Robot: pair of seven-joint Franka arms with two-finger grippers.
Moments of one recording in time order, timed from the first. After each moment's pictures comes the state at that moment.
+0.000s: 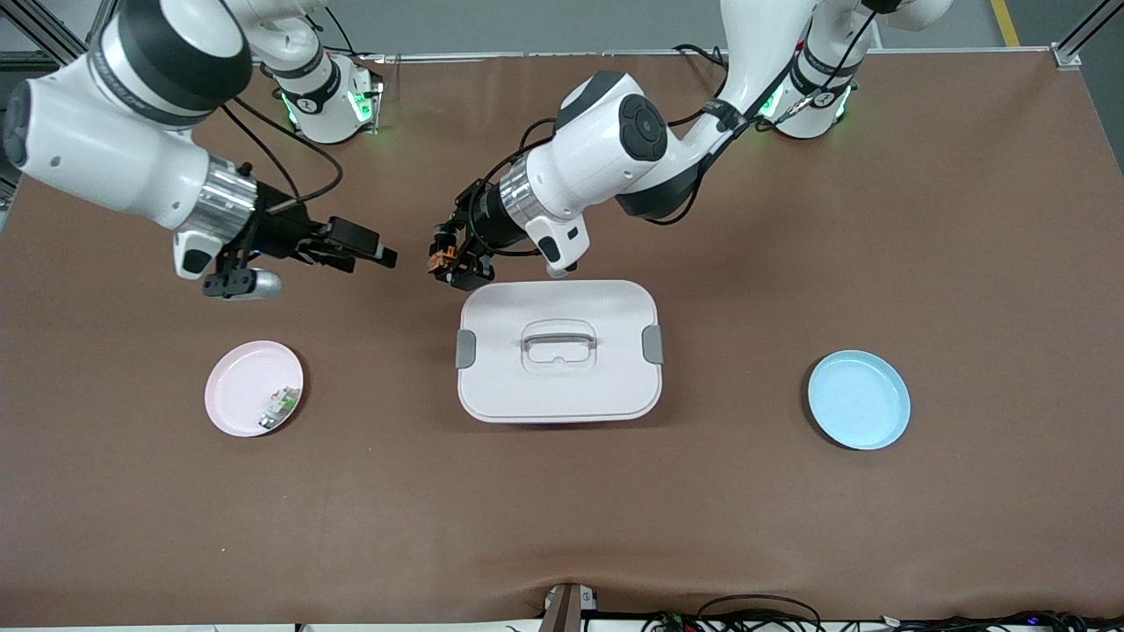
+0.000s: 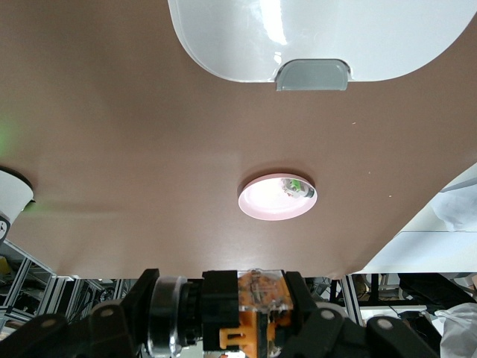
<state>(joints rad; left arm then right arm) -0.59 0.58 -0.36 -1.38 -0.51 2.53 -2.08 0.20 0.01 0.08 -1.90 0.64 2.00 0.22</state>
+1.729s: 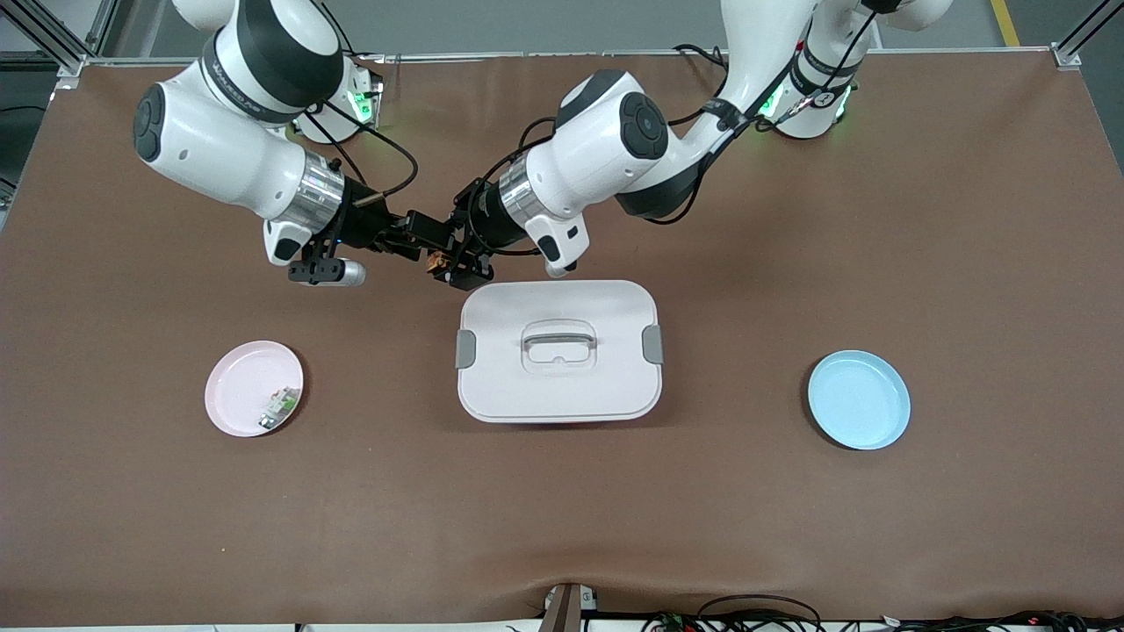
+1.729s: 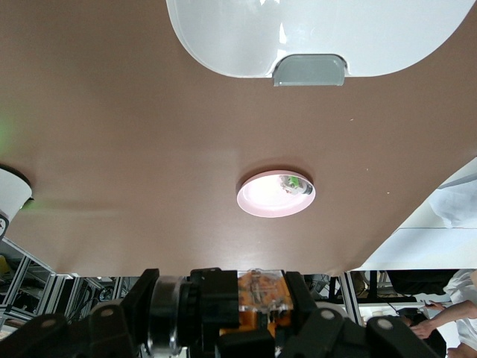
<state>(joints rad) -0.59 0.58 -0.36 -1.37 -0.51 2.53 -2.08 0.34 0.02 0.08 -1.98 0.68 2.15 0.33</state>
